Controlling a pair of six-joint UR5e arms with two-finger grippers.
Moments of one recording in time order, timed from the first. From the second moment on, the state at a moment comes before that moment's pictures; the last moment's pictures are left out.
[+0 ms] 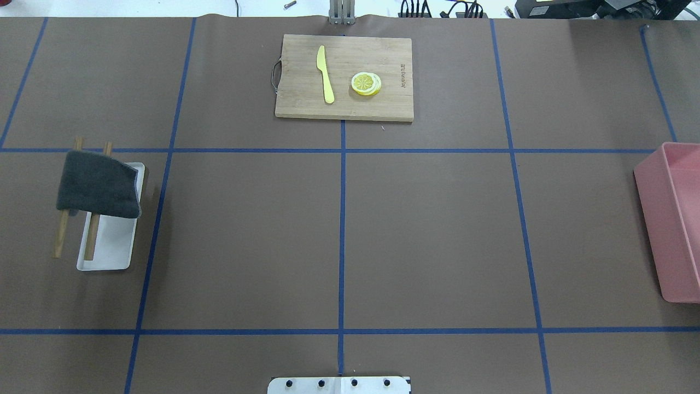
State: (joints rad) left arm -1.61 -1.52 -1.71 -1.56 -2.31 -0.14; right arm 1.58 -1.52 1.60 -1.73 2.25 -0.09
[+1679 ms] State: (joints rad) left arm -1.61 -1.53 -1.72 -1.56 -2.31 -0.15; right arm 1.58 -1.52 1.61 -1.73 2.26 -0.09
